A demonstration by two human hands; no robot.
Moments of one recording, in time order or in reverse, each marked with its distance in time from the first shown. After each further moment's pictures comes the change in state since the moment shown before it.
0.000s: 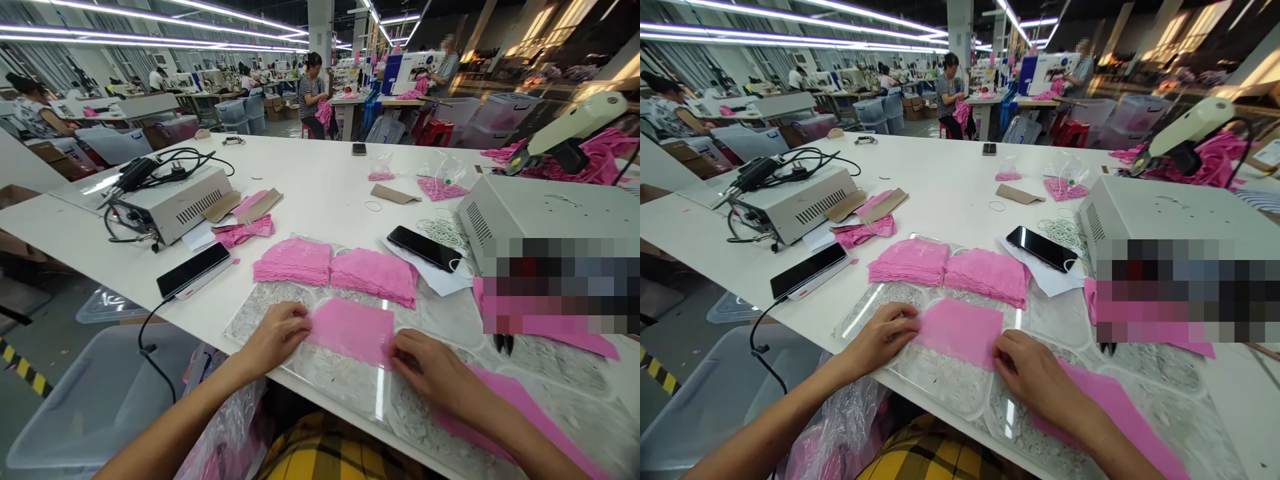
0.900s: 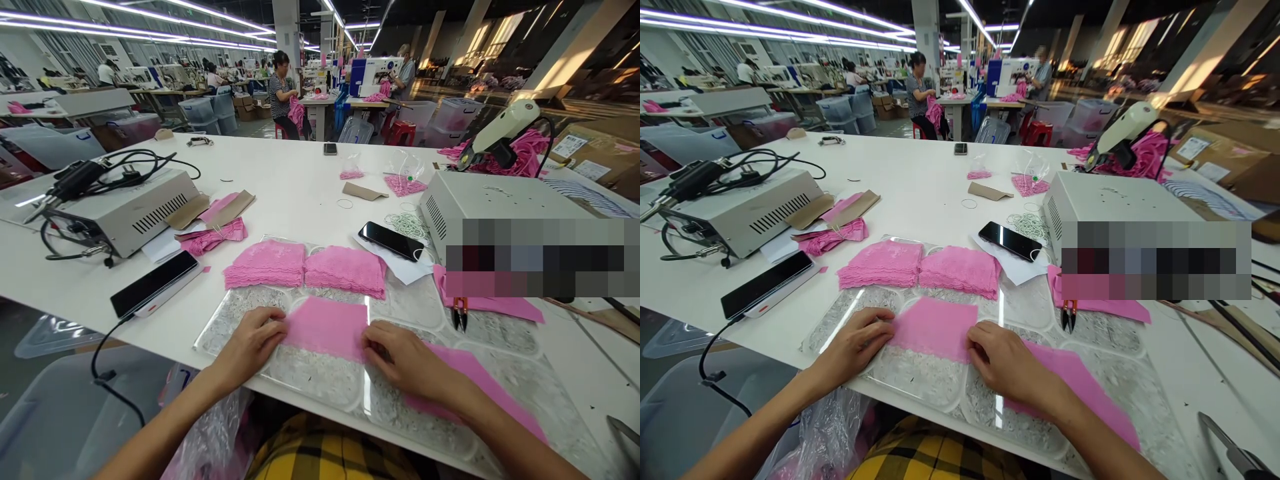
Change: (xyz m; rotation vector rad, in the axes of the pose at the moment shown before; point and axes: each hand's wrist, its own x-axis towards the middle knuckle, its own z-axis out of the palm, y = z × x) left_hand 0.005 -0.001 -0.003 0.014 0.043 0.073; right_hand -0.002 -0.012 -0.008 -0.022 -0.001 -0.030
